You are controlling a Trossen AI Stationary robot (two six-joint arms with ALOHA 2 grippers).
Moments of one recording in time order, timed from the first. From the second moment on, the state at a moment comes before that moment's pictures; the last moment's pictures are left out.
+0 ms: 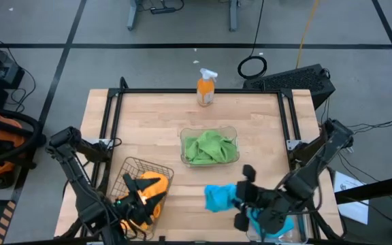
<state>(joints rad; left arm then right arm) -0.96 1.72 1.58 -1.08 -1.39 -0.39 0.77 1.63 1.61 -0.72 0.77 0.75</state>
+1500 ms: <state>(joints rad) -0.94 1.71 1.48 -1.40 -1.50 -0.91 1.01 1.84 1.61 -1.47 -0.09 1.75</state>
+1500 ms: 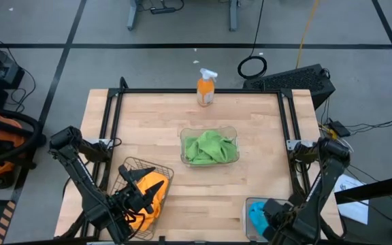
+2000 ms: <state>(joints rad) -0.94 1.71 1.48 -1.39 -1.50 -0.91 1.01 1.76 1.61 -1.42 -0.21 1.82</state>
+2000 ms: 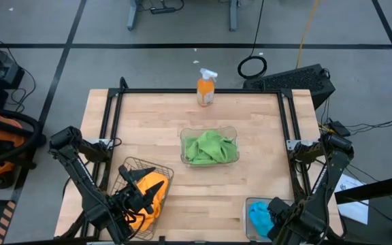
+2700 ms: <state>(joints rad) -0.94 1.71 1.48 -1.38 -1.50 -0.90 0.93 1.76 1.61 -1.38 -0.21 1.76</state>
